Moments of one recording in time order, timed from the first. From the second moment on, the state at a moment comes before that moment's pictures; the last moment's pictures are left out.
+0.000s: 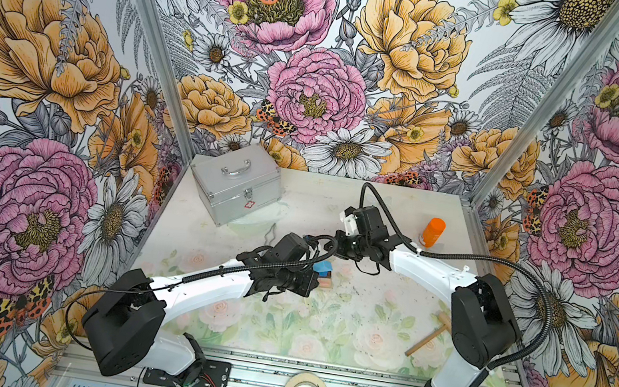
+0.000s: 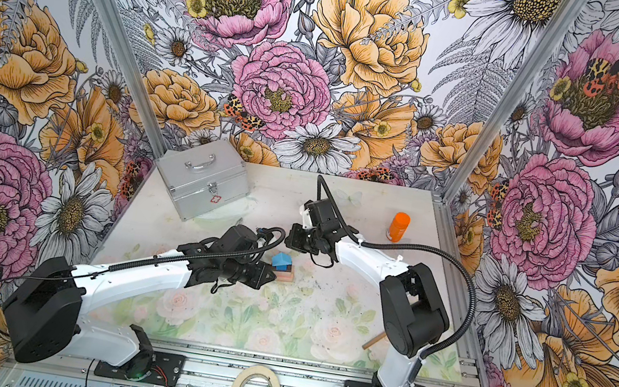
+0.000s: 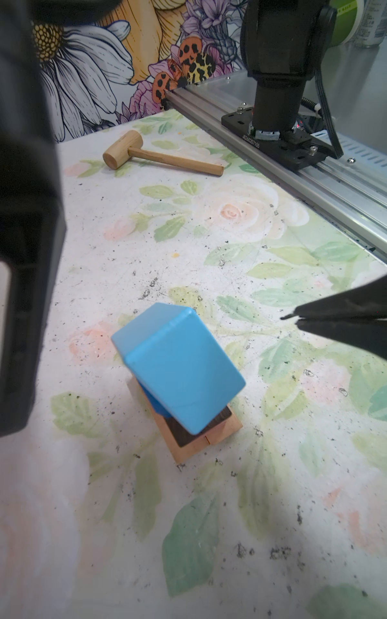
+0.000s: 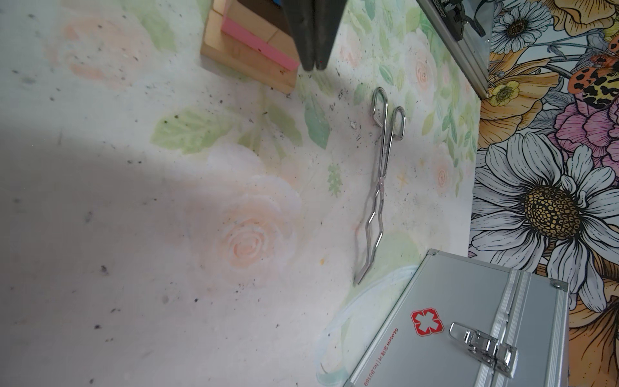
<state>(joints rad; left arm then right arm) -0.76 1.37 0.82 -0.30 0.25 -0.49 0.56 1.77 1.22 -0.31 -0.41 0.63</state>
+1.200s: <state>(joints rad) -0.74 1.40 0.84 -0.28 0.25 -0.48 0.56 1.77 1.17 -0.30 -0.41 0.64</state>
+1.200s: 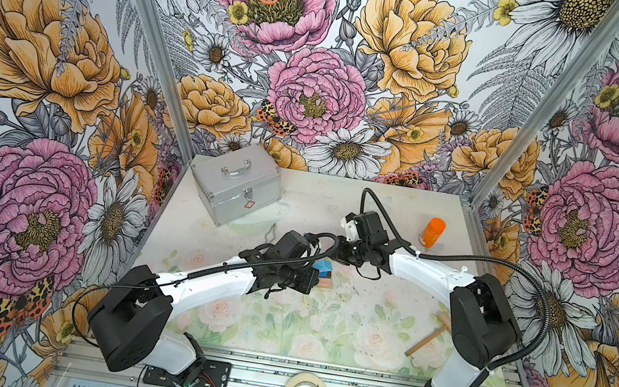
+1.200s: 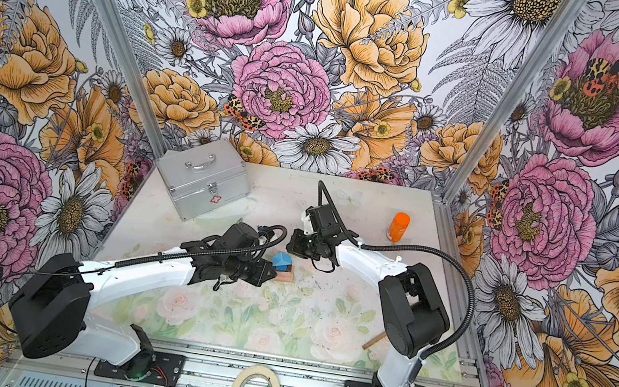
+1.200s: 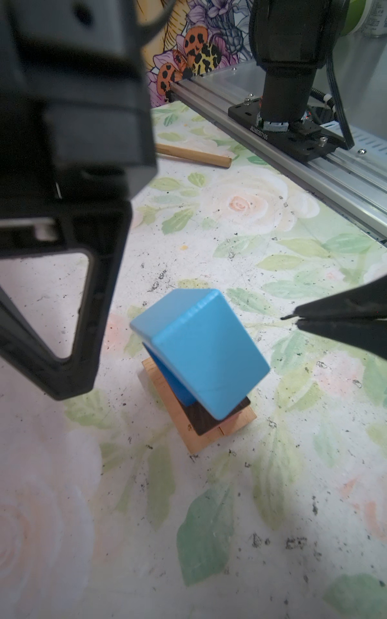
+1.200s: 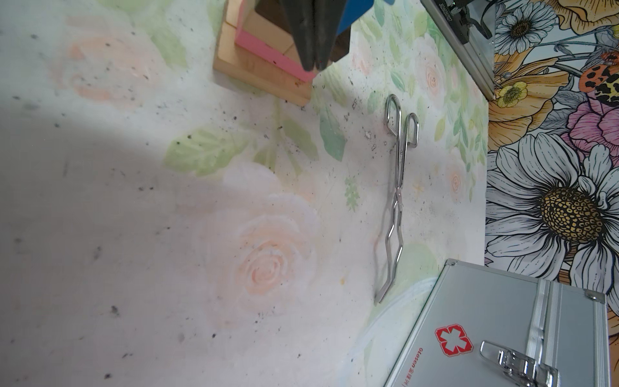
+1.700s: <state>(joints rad) -0.74 1.42 0.84 -0.28 0.25 -0.48 0.56 1.75 1.15 -0.29 -0.39 0.64</state>
